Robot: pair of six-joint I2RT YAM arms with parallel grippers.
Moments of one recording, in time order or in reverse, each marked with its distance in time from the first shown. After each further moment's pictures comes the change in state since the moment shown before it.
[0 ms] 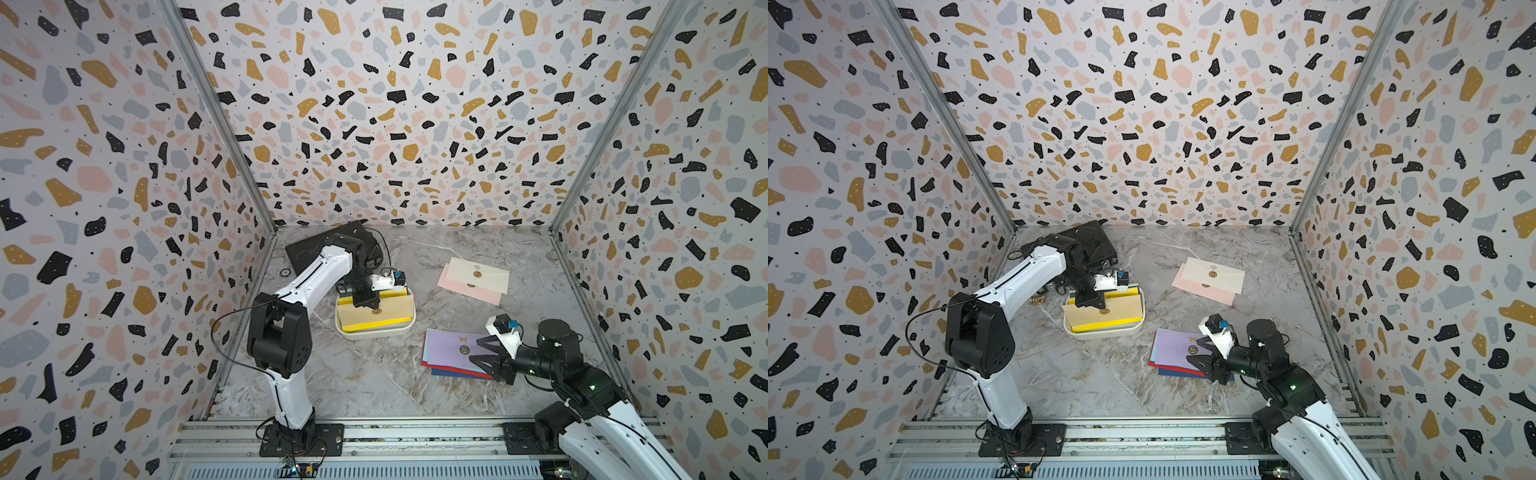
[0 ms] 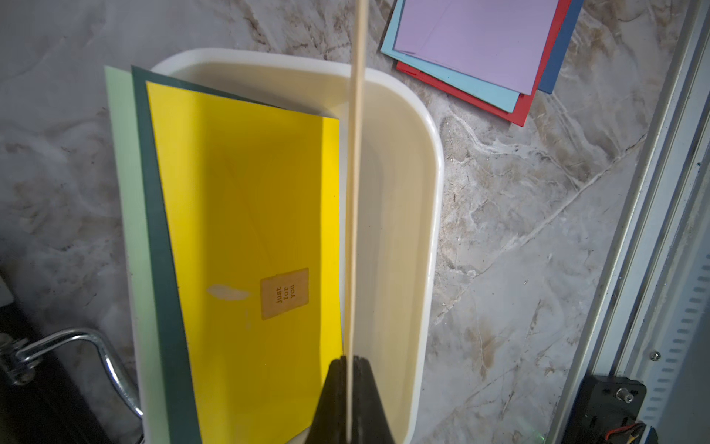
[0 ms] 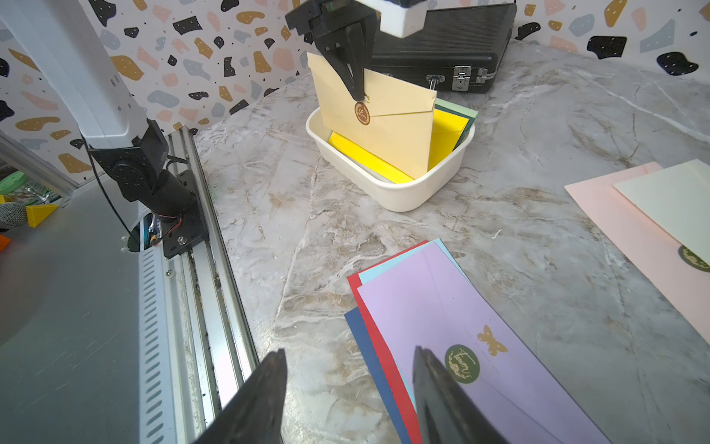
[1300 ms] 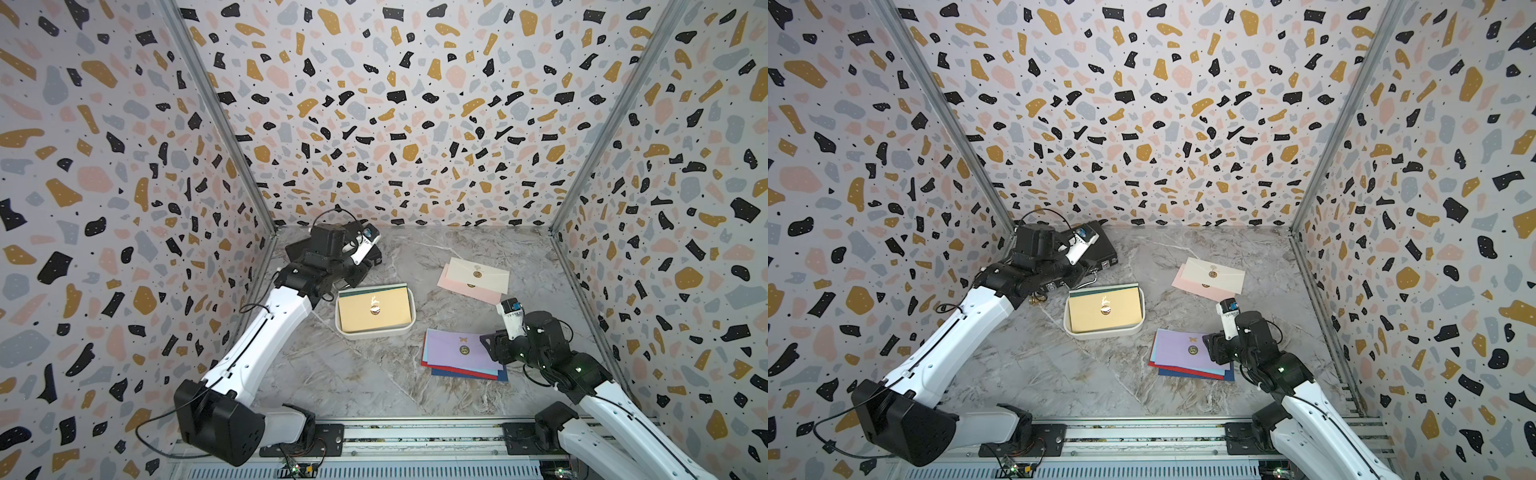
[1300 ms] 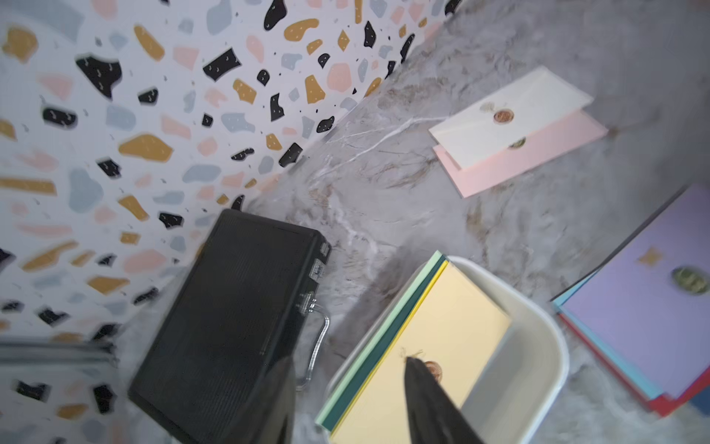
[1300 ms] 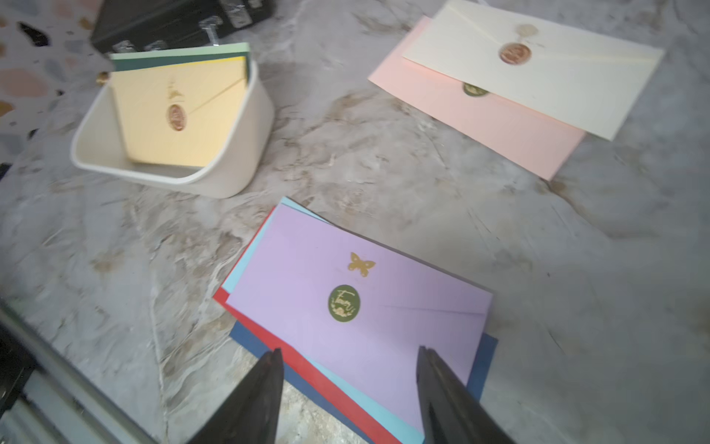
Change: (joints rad) left arm 0.020 -0.552 -0.310 0.663 -0.147 -0.699; right arm 0.011 0.222 0.053 -0.064 0.557 0.403
